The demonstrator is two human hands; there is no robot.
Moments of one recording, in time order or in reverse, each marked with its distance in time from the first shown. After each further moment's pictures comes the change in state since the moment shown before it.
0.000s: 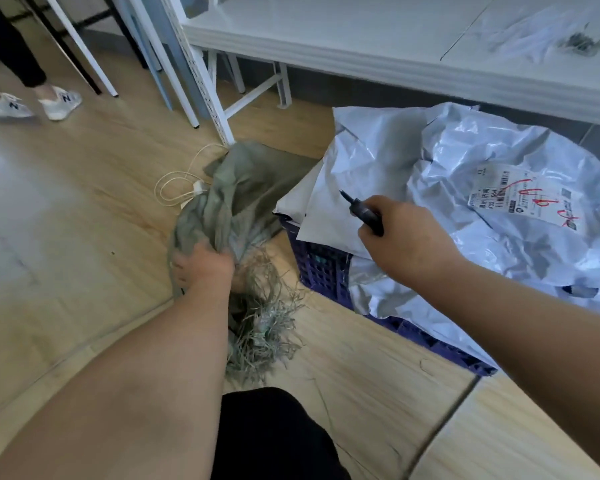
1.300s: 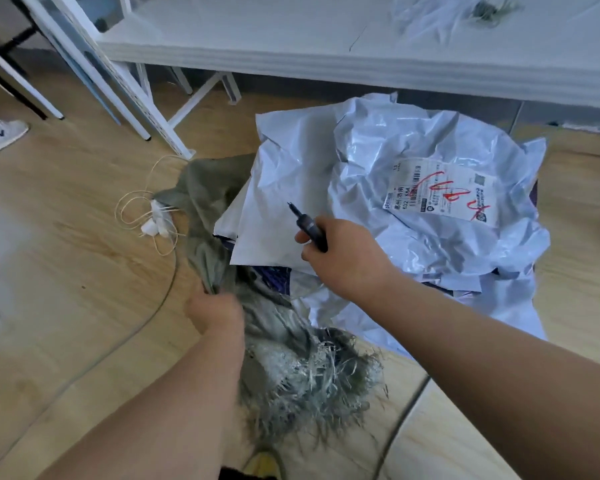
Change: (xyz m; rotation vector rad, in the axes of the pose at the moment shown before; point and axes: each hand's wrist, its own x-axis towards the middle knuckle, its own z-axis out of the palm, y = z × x) left_hand -0.099 0.045 0.049 -0.783 0.082 -0.110; right_hand 0.005 0.040 -0.015 0.424 -0.111 0.128
